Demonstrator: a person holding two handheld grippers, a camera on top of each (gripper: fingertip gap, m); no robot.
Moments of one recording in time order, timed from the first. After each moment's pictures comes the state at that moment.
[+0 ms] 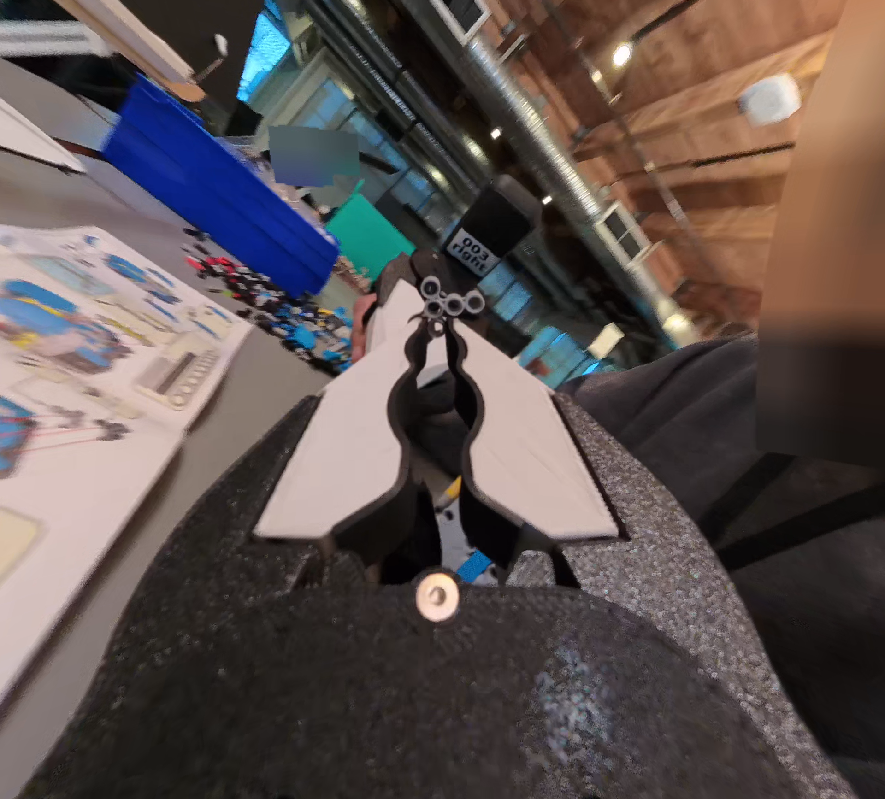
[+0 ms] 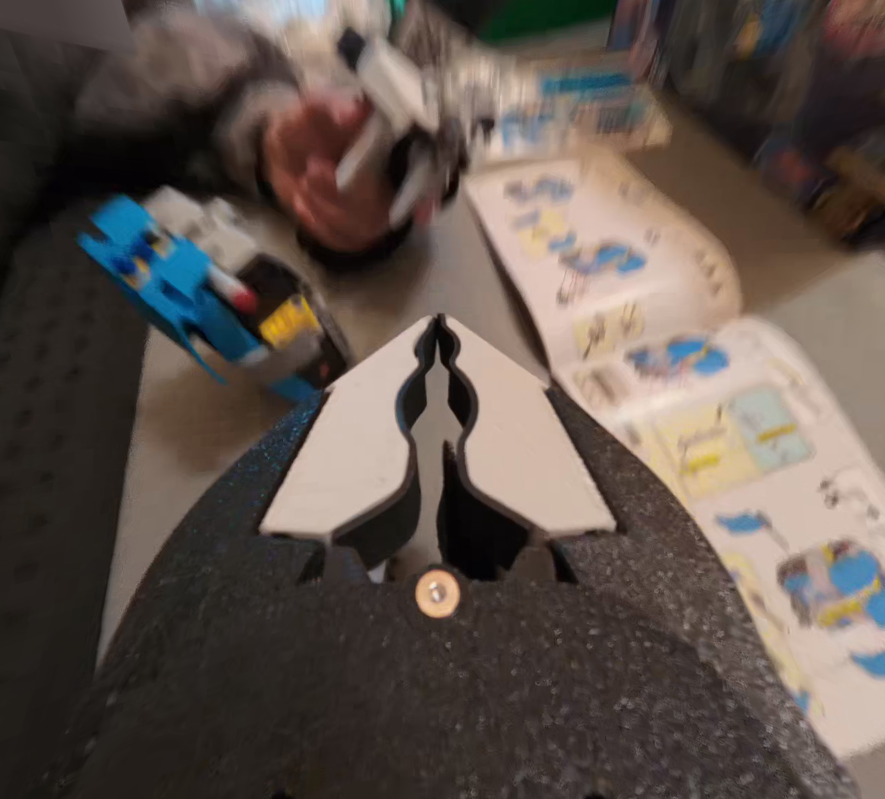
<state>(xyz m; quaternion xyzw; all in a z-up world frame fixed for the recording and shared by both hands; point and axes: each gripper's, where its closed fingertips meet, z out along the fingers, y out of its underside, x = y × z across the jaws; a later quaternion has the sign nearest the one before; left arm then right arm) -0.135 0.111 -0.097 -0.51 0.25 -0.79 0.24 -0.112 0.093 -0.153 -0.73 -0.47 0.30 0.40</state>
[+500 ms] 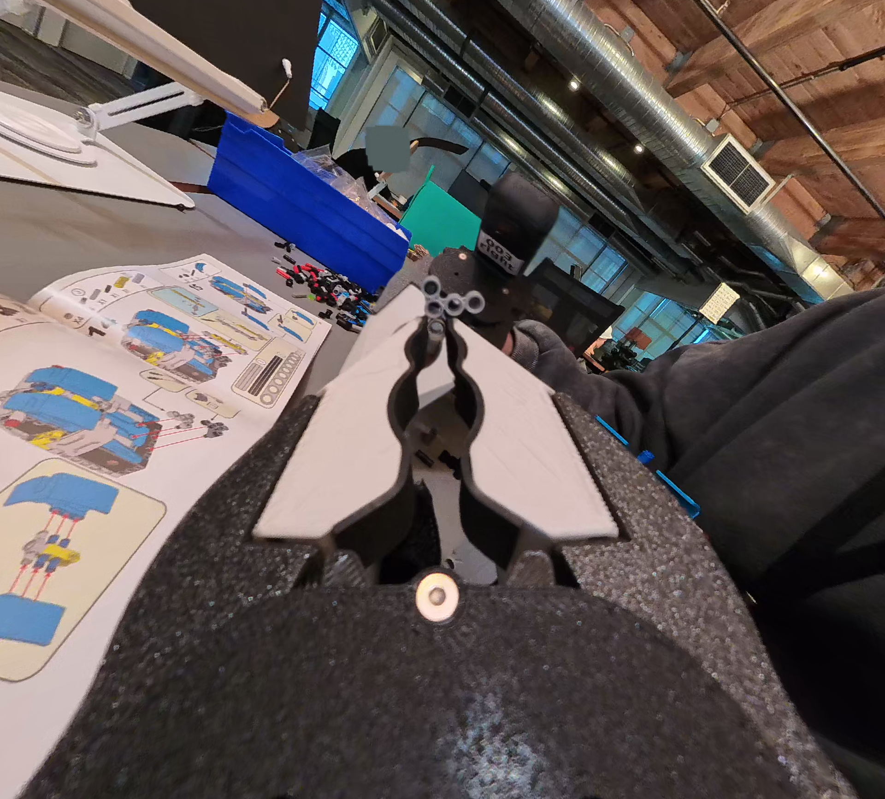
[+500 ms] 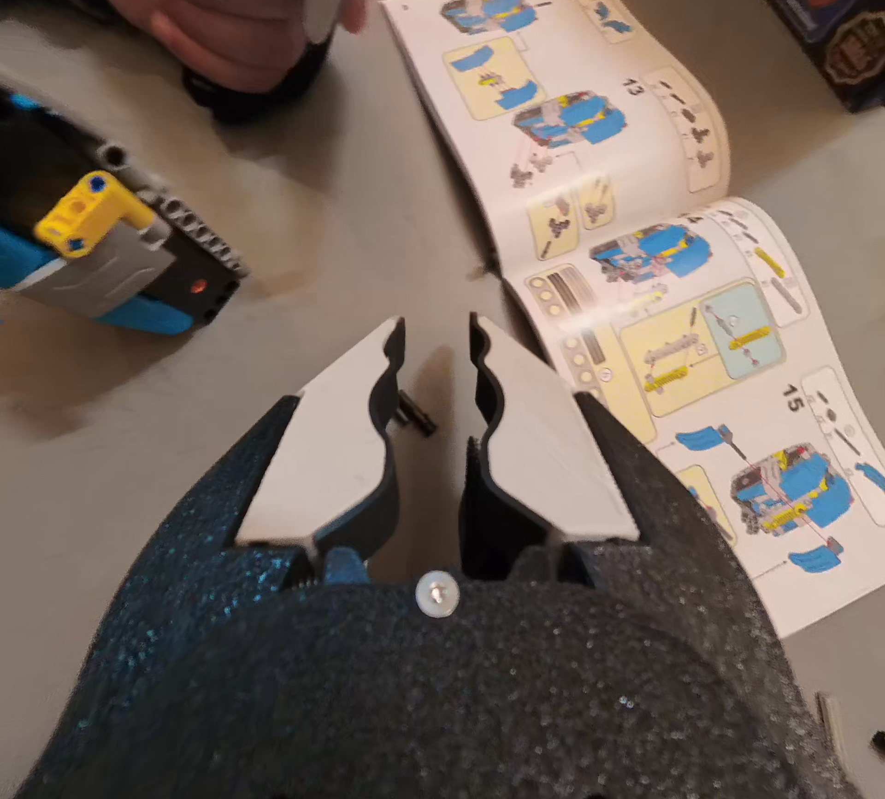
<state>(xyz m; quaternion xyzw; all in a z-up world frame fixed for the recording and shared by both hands) -0.134 0.124 -0.110 -0.55 0.30 -0.70 0.33 -0.085 0.114 -0.210 -0.79 -0.48 0.19 0.34</state>
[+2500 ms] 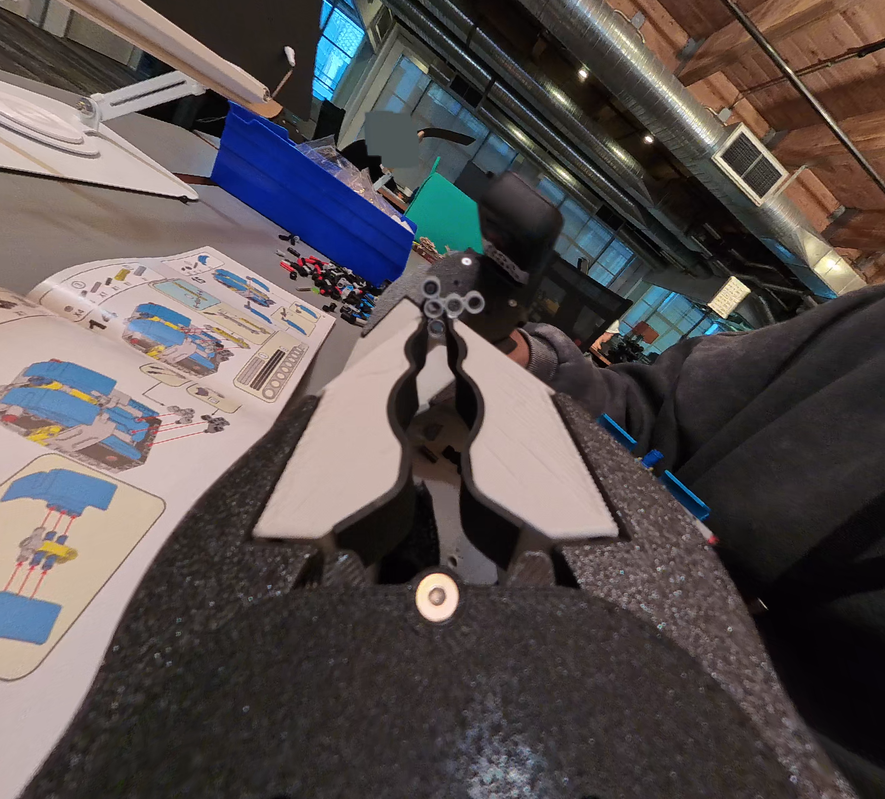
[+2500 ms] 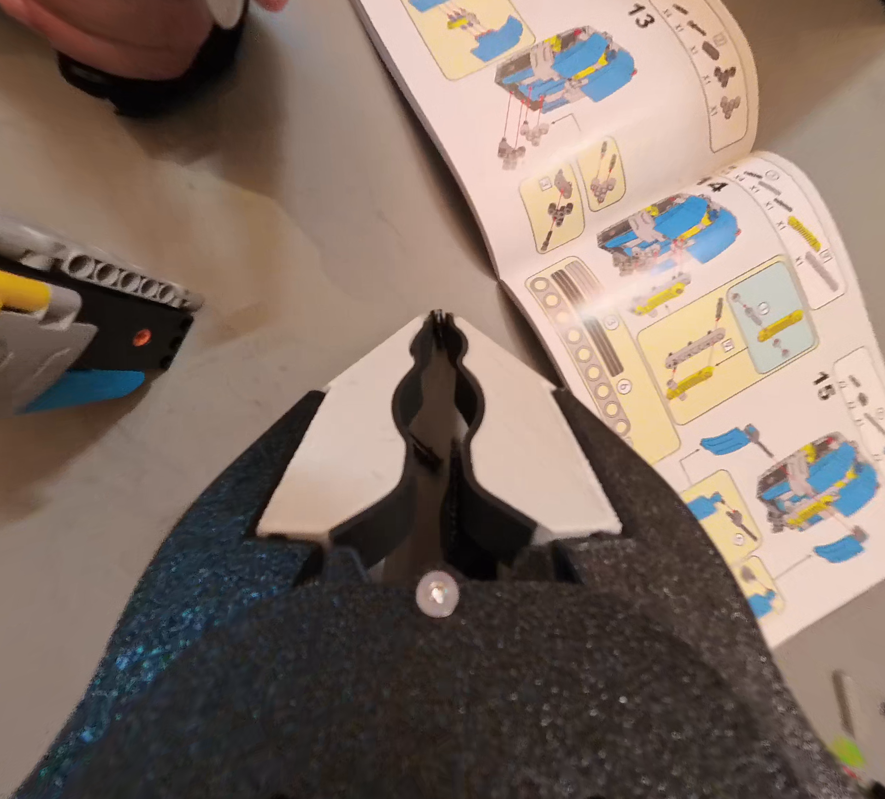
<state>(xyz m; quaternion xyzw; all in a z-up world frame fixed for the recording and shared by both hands) -0.130 0.122 -0.113 -0.56 0.31 -0.70 0.32 -0.095 0.124 -0.231 -0.83 -0.45 0.13 0.29</state>
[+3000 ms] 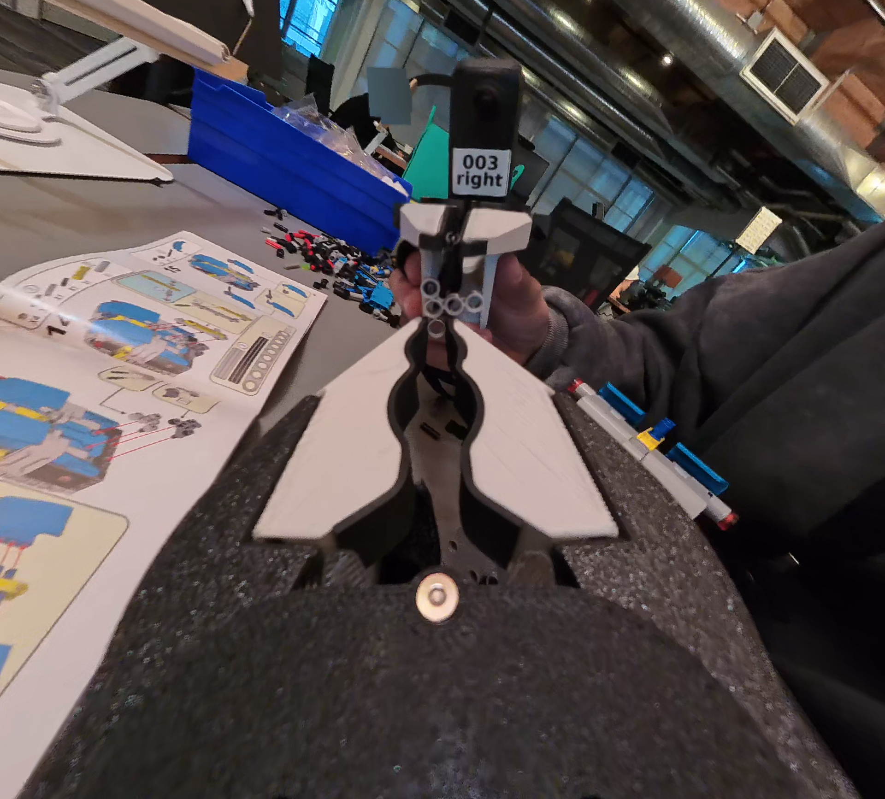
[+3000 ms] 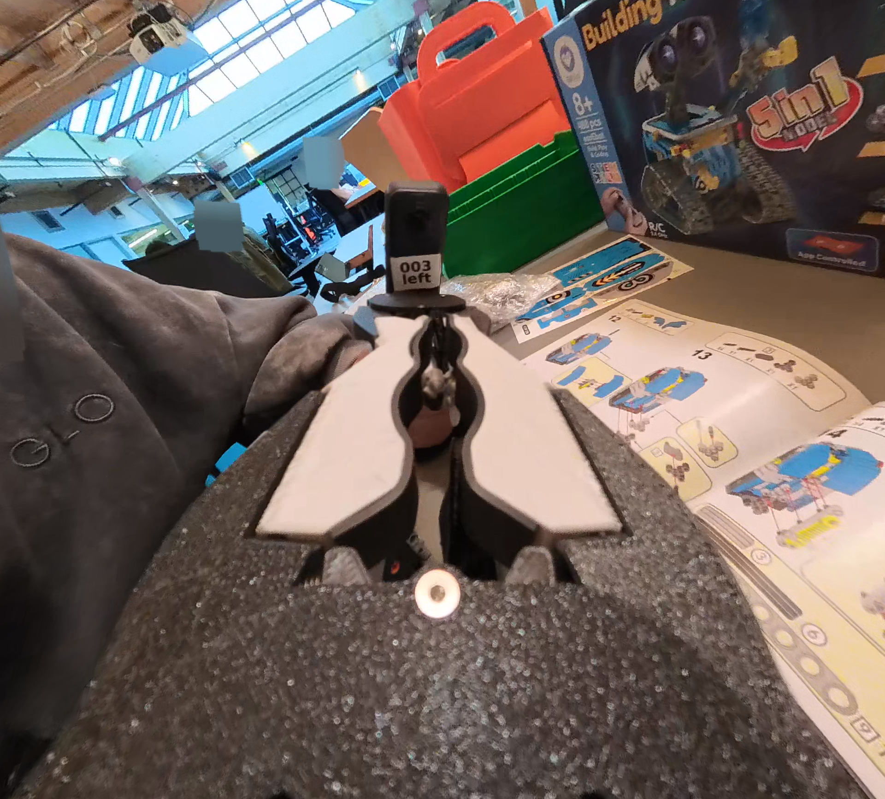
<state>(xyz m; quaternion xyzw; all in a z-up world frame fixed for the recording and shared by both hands) -0.120 0.104 -0.120 -0.56 0.37 -0.67 0.33 -0.137 0.122 -0.091 -0.65 -0.25 0.53 0.48</state>
